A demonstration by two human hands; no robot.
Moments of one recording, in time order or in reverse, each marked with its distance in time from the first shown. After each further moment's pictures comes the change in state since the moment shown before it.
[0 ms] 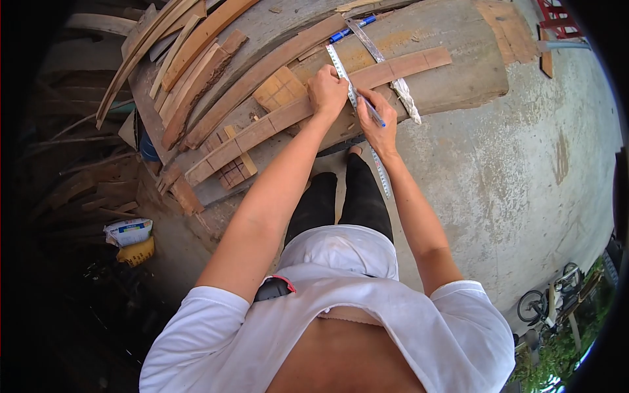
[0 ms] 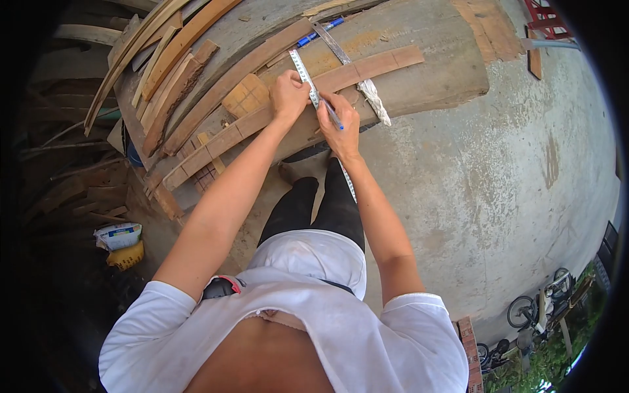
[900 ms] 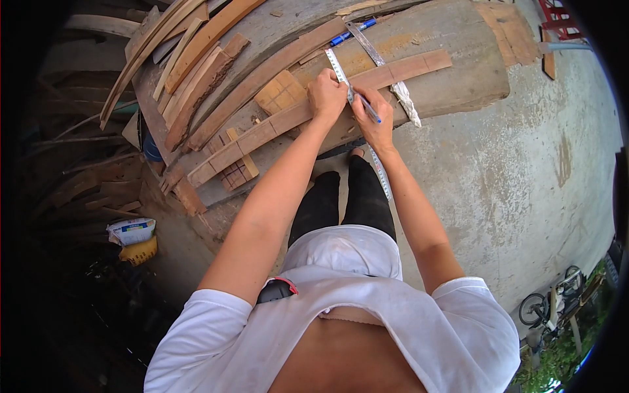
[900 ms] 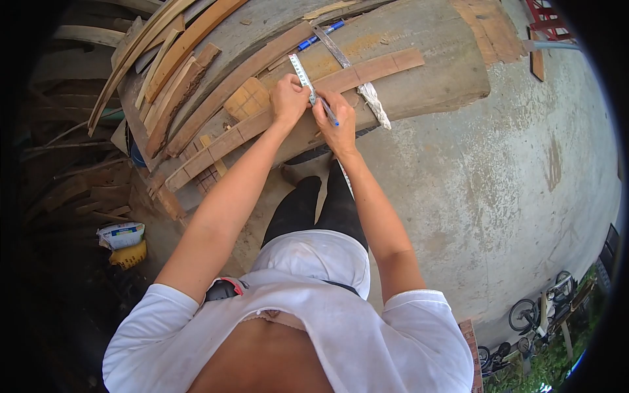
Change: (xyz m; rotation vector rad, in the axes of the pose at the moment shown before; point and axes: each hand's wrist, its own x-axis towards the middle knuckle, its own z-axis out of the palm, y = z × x) left_hand -0.001 0.003 -0.004 0.024 -0.008 0.014; right_hand 0.016 0.003 0.009 0.017 -0.014 -0.029
